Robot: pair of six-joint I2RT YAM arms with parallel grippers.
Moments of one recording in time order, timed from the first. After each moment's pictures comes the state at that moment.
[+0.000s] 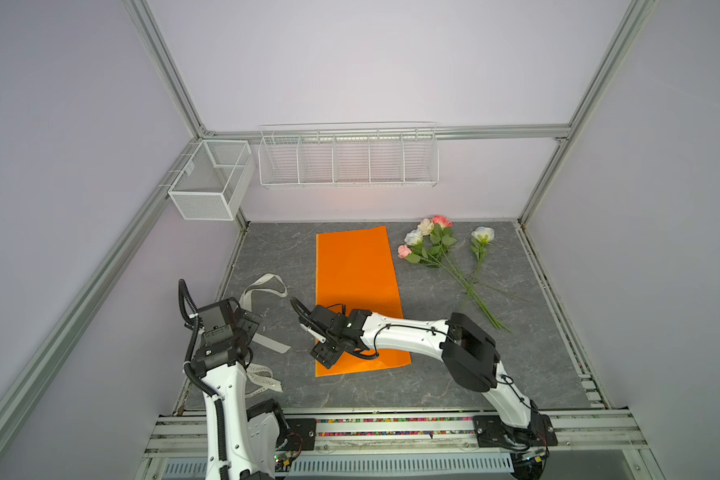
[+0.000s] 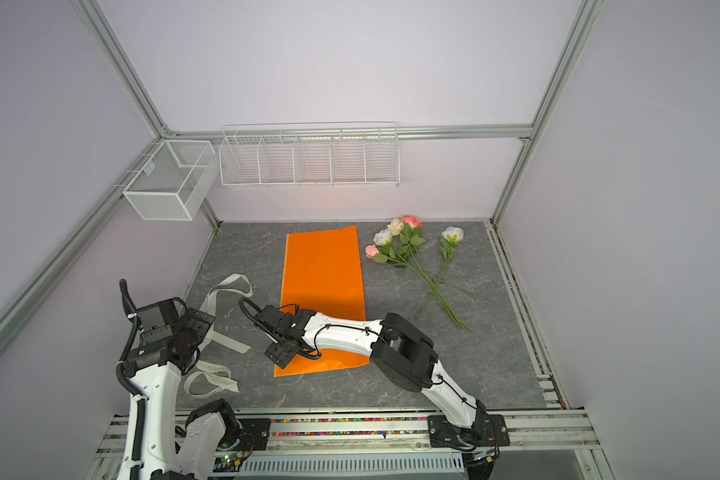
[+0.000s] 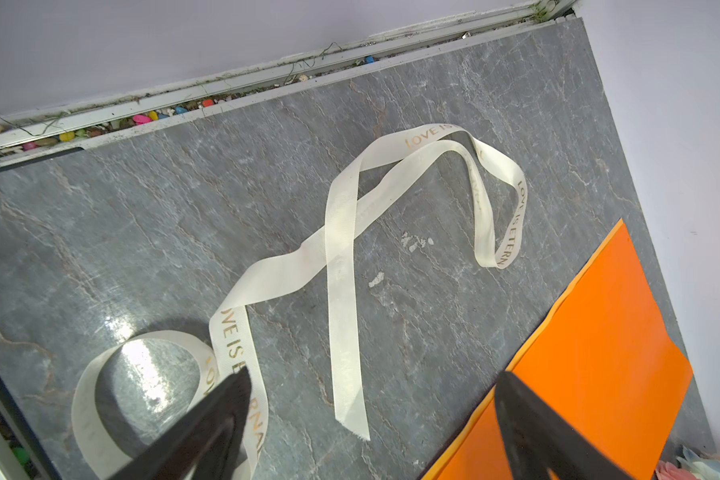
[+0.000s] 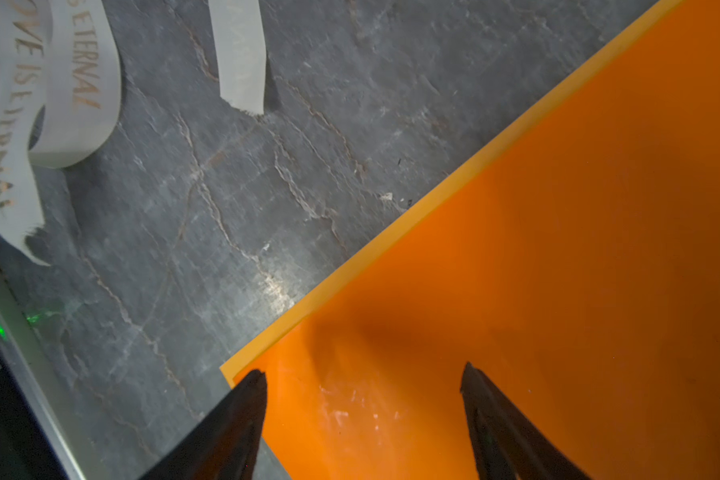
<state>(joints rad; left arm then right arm) 0.36 0.79 0.69 -0.78 -0.03 -0.78 1.22 2.24 1.79 -0.66 0.04 0.19</state>
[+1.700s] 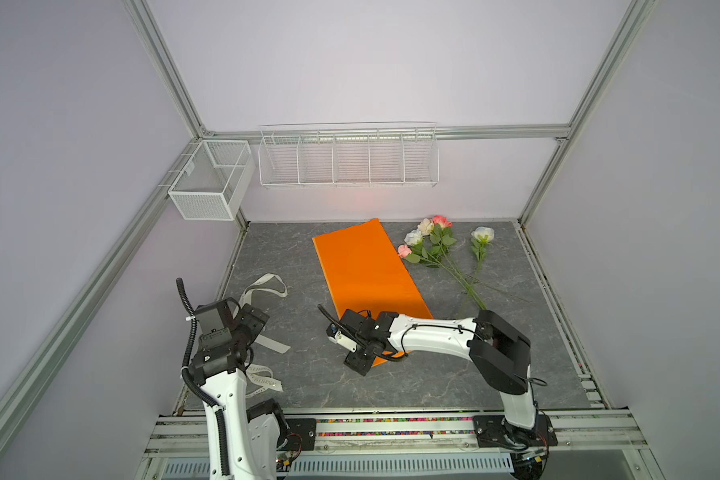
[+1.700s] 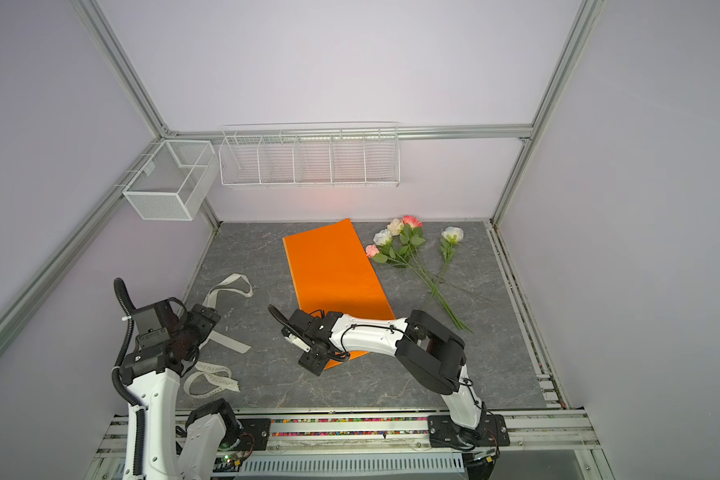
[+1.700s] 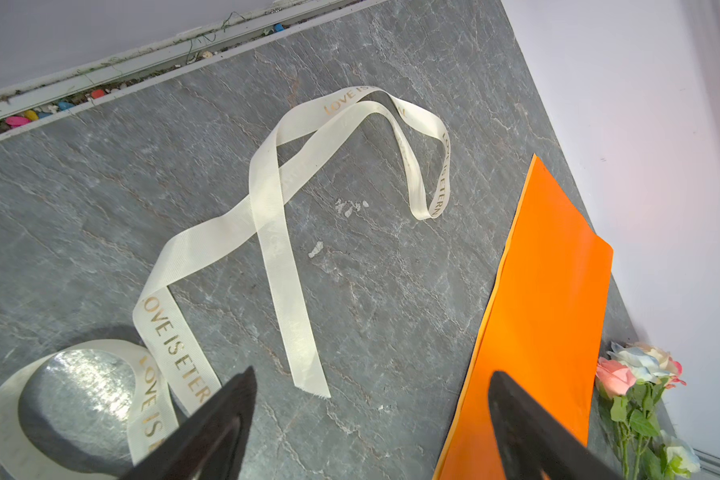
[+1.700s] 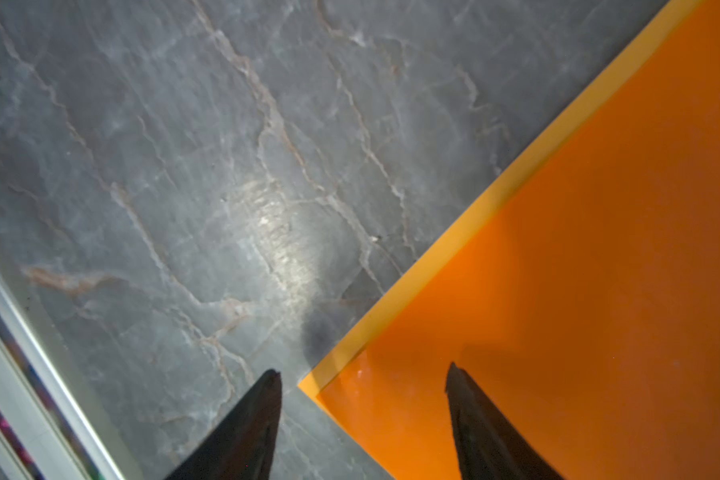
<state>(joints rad) 0.36 0.74 0.72 -0.79 0.16 -0.68 1.17 2.01 1.42 -0.67 -0.03 0.05</state>
